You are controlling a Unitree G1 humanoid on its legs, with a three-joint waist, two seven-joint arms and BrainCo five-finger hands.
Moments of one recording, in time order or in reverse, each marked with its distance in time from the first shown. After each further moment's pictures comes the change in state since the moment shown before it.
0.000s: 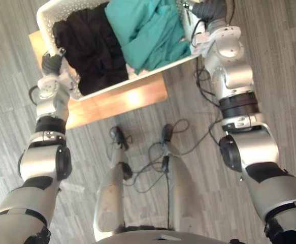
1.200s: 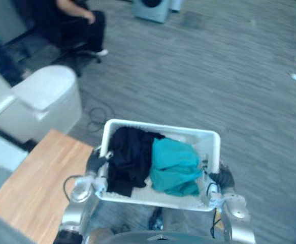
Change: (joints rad) left arm 1.151 -0.284 -0.294 -0.784 0.156 0.039 -0.112; right arm 1.442 0.301 -0.330 -0.513 -0.315 -0.026 0.122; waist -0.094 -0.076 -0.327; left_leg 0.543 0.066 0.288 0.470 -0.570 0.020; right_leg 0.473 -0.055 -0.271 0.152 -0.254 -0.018
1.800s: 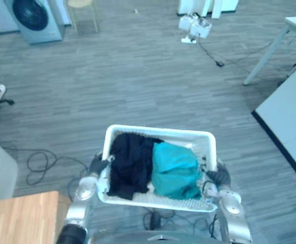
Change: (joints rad) left arm -0.032 -0.028 -0.024 0.119 -0.011 0.017 0.007; right arm -0.033 -0.021 0.026 0.063 0.002 -0.020 -0.059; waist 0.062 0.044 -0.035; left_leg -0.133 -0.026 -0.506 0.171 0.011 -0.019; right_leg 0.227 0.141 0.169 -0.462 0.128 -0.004
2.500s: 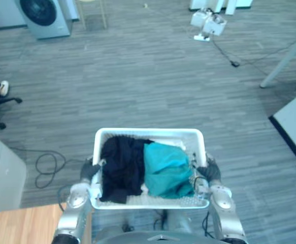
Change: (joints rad) left arm 0.044 0.059 0.012 -0.095 0.026 -0.001 0.063; right arm -0.026 0.016 0.094 0.010 -0.001 0.003 -0.027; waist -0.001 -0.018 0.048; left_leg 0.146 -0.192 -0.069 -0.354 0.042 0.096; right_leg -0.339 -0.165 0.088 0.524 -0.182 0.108
